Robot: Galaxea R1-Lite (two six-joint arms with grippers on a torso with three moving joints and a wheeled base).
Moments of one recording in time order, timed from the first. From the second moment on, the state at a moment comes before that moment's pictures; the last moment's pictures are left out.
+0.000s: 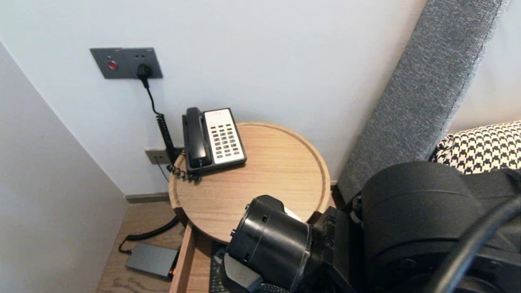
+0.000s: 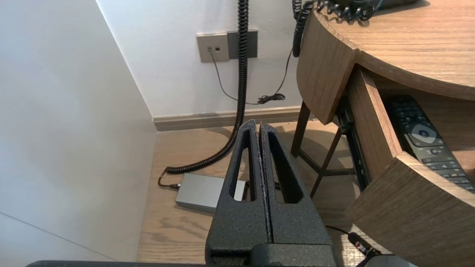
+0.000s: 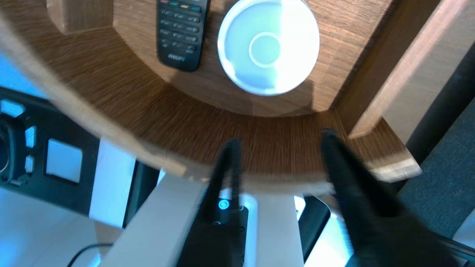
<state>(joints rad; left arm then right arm) 0.01 0.00 0.00 -0.03 -0.01 0.05 1.17 1.89 -1.54 0.84 -0.19 0.75</state>
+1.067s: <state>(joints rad) 0.01 0.00 0.00 -0.03 -0.01 0.05 1.16 2.05 -1.53 0.73 -0.18 0.78</state>
